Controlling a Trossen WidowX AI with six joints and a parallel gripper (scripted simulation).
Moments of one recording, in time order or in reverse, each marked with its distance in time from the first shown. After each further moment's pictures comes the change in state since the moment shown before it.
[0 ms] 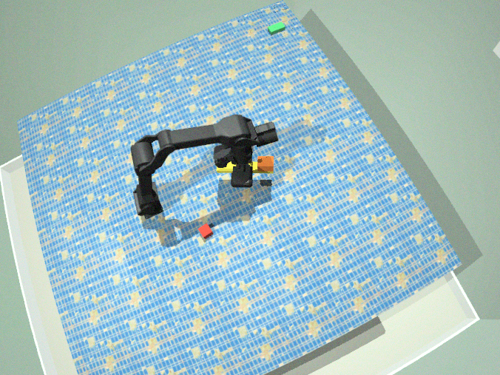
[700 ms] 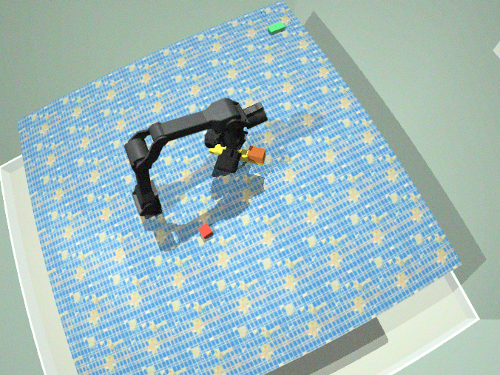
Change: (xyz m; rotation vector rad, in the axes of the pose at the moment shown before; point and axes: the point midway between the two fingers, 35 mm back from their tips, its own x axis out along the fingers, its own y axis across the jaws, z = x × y) arm -0.015 -0.042 0.027 0.242 0.001 -0.006
